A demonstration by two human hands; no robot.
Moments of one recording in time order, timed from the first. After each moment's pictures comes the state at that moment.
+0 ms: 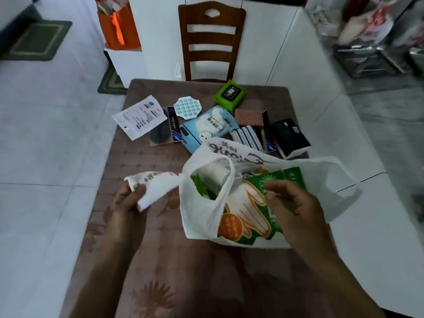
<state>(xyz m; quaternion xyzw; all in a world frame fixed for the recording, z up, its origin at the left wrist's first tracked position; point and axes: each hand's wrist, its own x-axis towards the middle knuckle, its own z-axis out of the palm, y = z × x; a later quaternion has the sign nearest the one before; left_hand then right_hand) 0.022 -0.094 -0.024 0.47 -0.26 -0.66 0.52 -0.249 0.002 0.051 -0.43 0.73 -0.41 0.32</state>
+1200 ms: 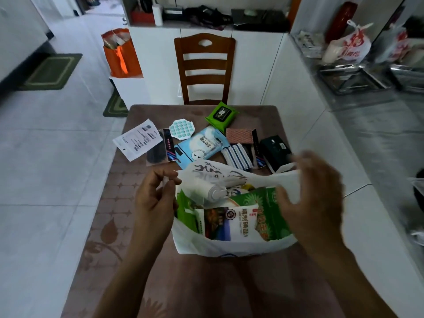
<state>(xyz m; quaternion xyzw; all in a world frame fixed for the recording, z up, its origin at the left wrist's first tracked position) -0.066 -0.077 0.066 0.53 -0.54 -0.45 0.49 -0.314 -0.009 0.077 -0.58 0.77 -0.27 -0.05</state>
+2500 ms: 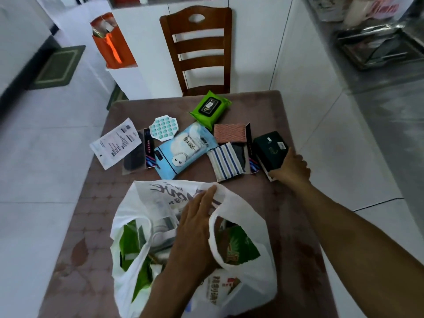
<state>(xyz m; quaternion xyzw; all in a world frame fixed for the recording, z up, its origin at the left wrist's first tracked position) -0.226 -0.104 -0.006 0.48 -0.84 -0.22 0.13 -0.517 -0.212 -0.135 -0.42 0.87 -0.04 0.26</state>
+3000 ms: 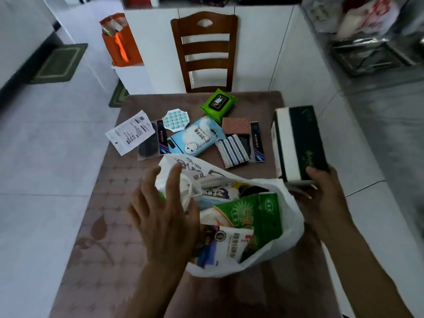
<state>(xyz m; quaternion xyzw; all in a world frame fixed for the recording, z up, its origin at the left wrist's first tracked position) -0.149 -0.055 0.040 0.67 -0.71 0.01 0.24 -0.417 -0.038 0.019 -0.12 0.59 -0.64 0.48</state>
